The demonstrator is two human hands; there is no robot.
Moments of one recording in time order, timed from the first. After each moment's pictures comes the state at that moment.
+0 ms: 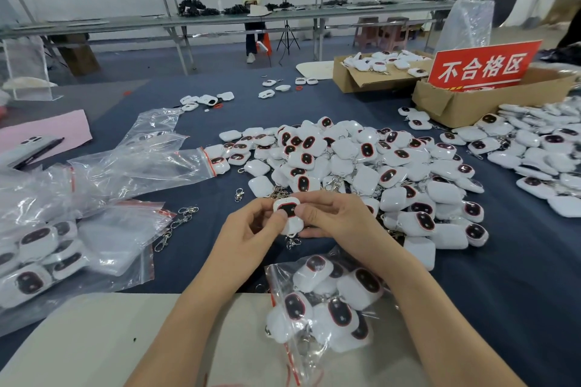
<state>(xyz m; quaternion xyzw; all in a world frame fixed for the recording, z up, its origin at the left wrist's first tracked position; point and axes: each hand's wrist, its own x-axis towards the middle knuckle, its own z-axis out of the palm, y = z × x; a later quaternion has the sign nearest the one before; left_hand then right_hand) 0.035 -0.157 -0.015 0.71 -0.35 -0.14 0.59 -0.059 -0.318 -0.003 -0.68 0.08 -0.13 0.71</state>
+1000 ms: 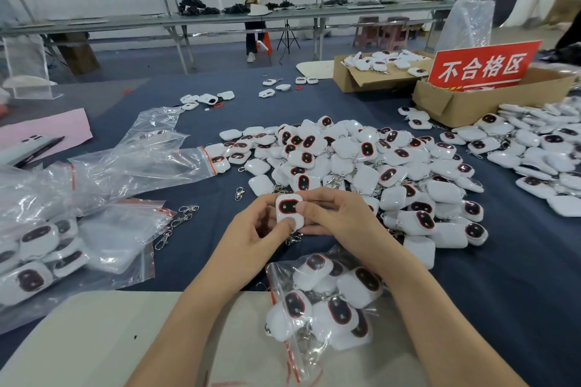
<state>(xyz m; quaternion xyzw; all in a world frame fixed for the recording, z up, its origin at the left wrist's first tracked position) 0.031 -0.156 -0.013 0.71 -0.38 -0.16 0.57 -0.058 -0.318 -0.004 -0.67 0.11 -0.14 0.72</state>
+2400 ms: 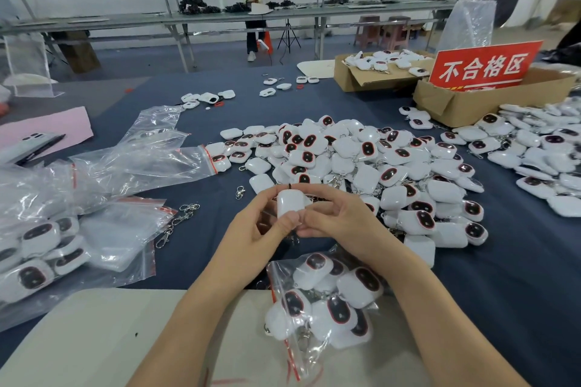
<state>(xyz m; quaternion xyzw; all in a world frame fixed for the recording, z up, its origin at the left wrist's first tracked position) 0.034 -0.158 -0.020 0.72 -0.38 -0.12 0.57 -0.062 -0.321 -0.004 -0.71 0.05 -0.11 0.70</state>
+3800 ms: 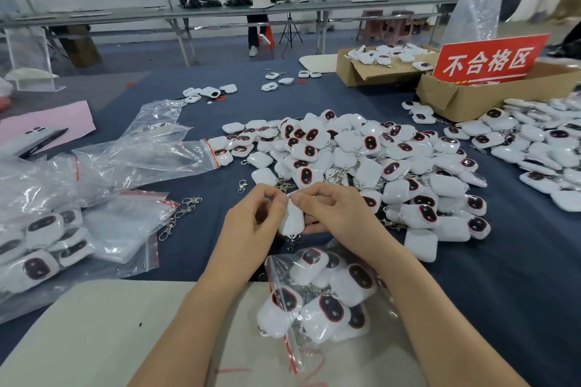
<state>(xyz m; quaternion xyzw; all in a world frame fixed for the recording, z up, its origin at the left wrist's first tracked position) 0.033 -0.160 -0.025 0.75 -0.36 -0.05 0.56 -0.053 -0.313 -0.011 -0.70 0.10 -0.14 0.69</state>
